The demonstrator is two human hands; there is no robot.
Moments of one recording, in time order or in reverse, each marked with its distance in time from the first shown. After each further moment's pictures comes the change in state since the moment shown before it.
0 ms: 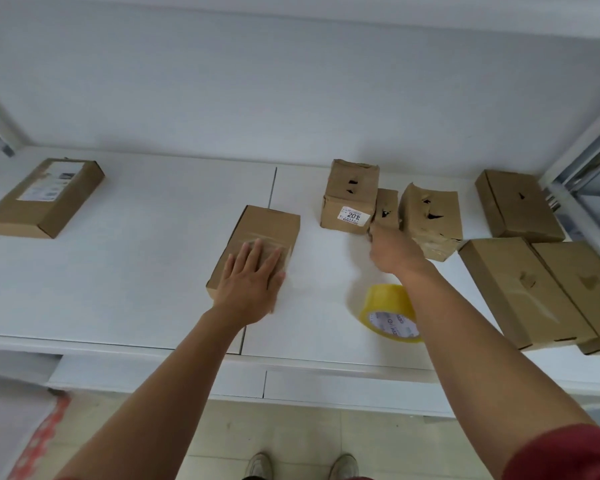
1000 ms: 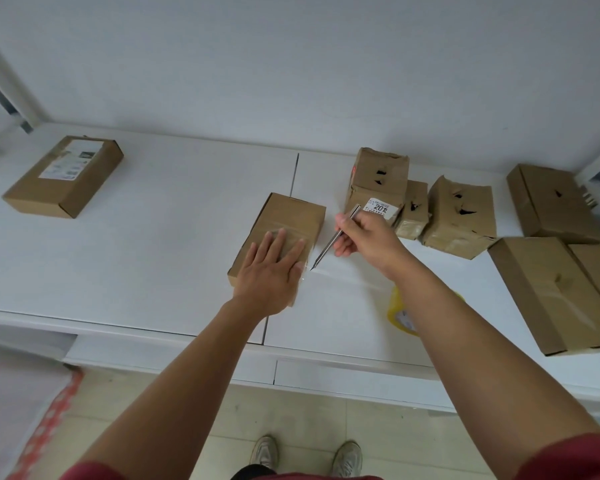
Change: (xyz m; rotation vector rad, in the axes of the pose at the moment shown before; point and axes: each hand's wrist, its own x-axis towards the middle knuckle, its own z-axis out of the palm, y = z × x) left_hand 0.002 -0.011 0.009 -0.012 0.054 0.028; right_hand -0.012 -0.076 0.014 1.175 -0.092 -0.225
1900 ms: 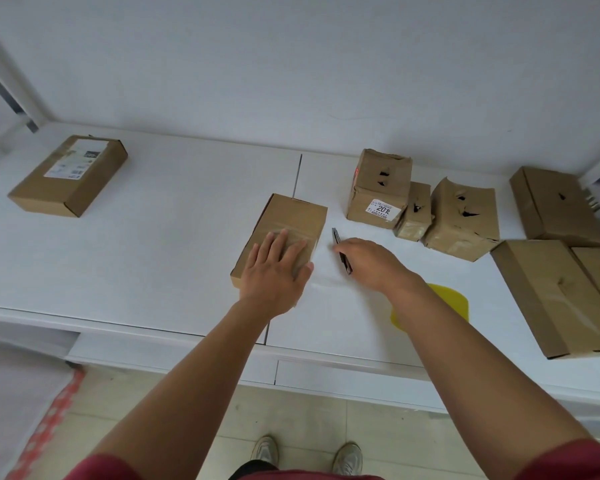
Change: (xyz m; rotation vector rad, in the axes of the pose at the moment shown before) left_hand 0.001 0.004 0.005 -0.031 0.054 -0.075; right_hand -0.002 0.031 -0.001 -1.152 -0.247 -0.080
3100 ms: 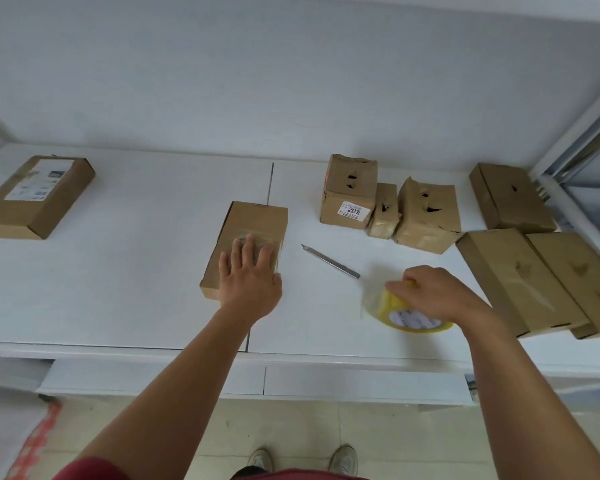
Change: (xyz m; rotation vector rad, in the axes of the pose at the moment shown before) left_hand 0.003 0.007 -0.004 0.139 -0.012 -0.053; right_hand -0.123 0.057 -0.033 0.269 -0.006 0.486
